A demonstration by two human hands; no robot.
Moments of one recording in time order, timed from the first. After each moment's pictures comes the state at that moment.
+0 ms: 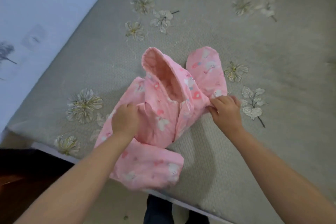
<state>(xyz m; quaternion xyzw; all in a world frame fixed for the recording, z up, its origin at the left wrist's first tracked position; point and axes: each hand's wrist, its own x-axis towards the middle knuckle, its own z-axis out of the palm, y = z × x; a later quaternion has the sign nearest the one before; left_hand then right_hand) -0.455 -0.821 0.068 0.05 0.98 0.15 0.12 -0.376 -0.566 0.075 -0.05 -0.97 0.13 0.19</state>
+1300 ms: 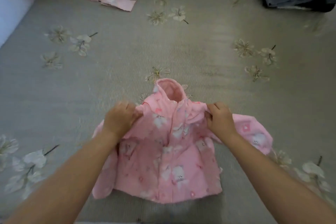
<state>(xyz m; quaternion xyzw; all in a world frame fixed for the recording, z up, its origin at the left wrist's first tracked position) -0.393 -0.587 0.088 0.48 0.86 0.14 -0.12 -0.218 -0.363 0.096 -0.23 -0.94 0.18 0.19</state>
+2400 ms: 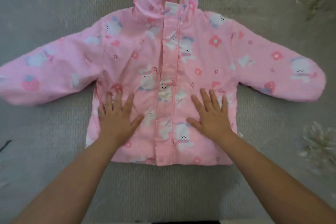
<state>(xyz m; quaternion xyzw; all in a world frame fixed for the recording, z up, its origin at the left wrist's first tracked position) -0.385 -0.582 -0.099 0.31 0.92 -0.03 0.25 -0.217 -0.369 -0.105 -0.24 -0.94 0.15 -0.18</state>
